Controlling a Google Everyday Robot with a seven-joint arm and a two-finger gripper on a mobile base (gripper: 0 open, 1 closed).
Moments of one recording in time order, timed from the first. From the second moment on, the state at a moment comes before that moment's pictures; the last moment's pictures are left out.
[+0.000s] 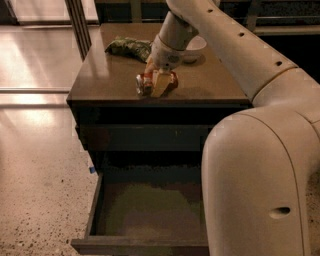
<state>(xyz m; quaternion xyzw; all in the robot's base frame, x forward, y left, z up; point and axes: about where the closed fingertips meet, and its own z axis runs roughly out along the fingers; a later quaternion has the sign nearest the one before) 0.698 0.012 0.840 -0.79 0.58 0.10 0.19</state>
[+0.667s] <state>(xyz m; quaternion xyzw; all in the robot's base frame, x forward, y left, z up) 0.631 -0.003 0.898 -0.77 0.60 0.05 0.20</state>
